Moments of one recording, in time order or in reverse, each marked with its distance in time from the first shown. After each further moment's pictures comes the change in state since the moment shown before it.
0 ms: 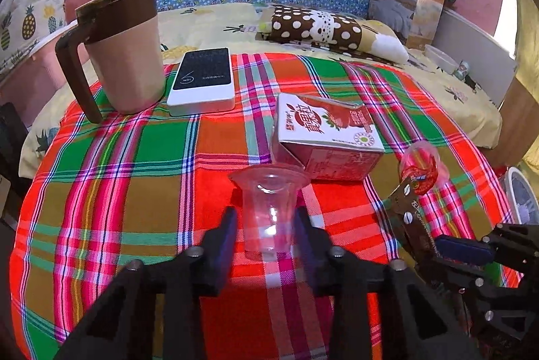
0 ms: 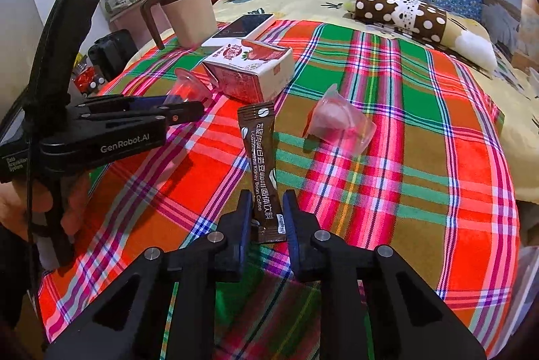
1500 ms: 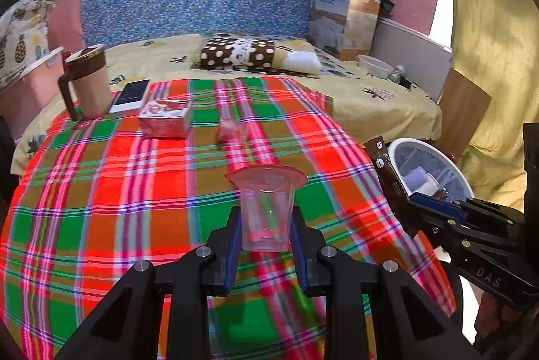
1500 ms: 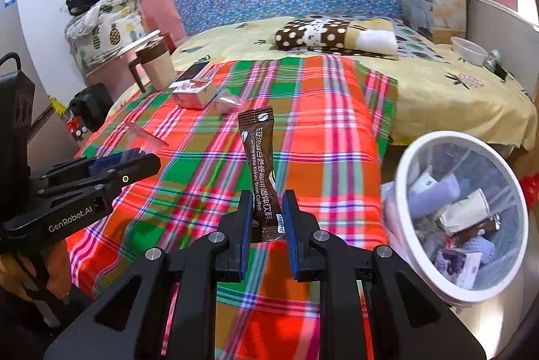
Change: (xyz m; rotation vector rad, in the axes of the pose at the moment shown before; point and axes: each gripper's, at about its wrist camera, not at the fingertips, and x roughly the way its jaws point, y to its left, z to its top) left arm -0.144 -0.150 -0.087 0.061 -0.120 -0.146; right arm -0.121 -0.054 -0.081 0.186 -0.181 -0.141
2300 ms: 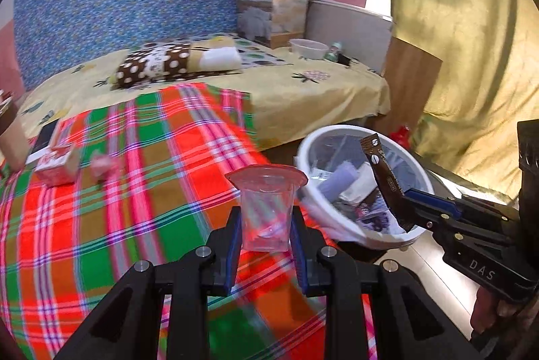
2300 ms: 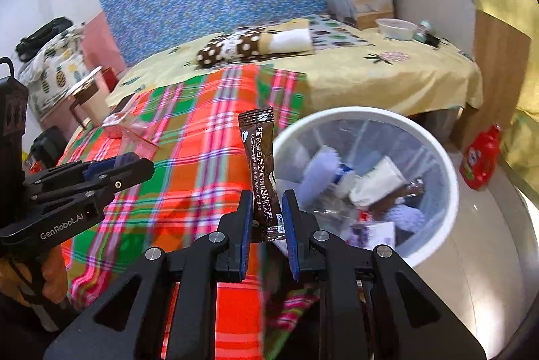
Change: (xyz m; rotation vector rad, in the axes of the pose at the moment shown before) left arm 0.042 -0.123 0.022 0.191 0.030 -0.187; right arm -0.043 -0.095 -0.026 0.186 -0.055 -0.180
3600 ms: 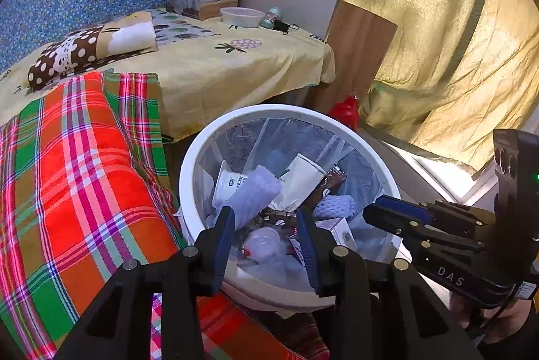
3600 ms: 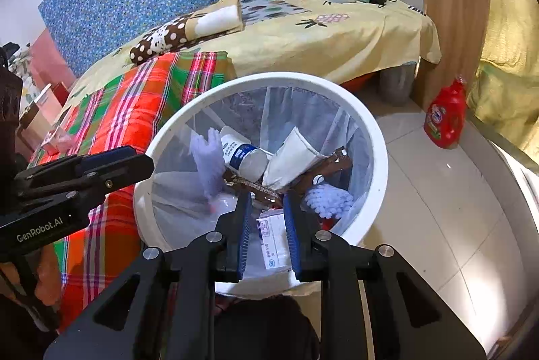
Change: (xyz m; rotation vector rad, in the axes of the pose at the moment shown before) left arm 0.104 -0.076 0.027 0.088 0.124 -0.231; right arm 0.015 -0.083 -0.003 0.134 0.082 -0.118
